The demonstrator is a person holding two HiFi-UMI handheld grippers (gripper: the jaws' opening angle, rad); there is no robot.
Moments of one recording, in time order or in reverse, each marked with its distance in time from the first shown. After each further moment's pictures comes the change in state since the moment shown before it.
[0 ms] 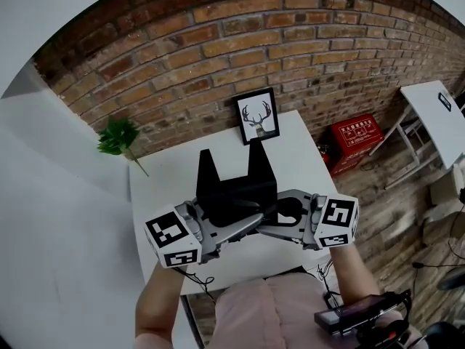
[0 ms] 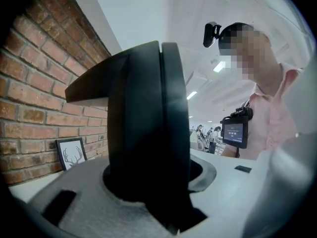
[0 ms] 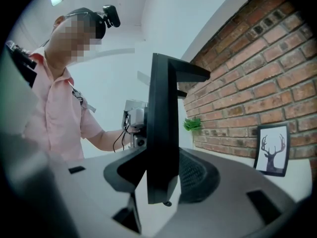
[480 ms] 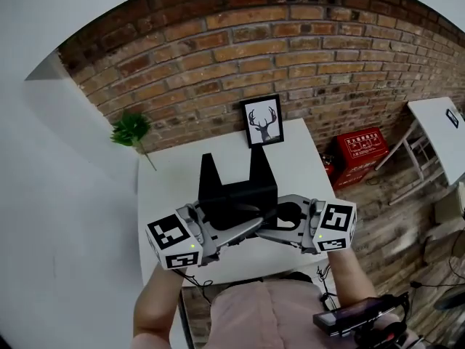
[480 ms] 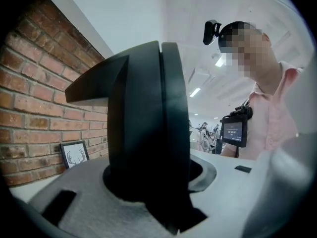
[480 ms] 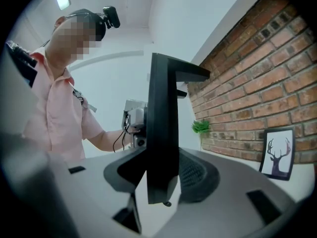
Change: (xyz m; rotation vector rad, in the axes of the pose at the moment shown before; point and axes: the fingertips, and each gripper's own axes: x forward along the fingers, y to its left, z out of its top) left arm 0.006 -0.036 0.001 0.031 0.006 0.082; right arm -0.018 0.032 0.000 -0.032 -0.017 0.083
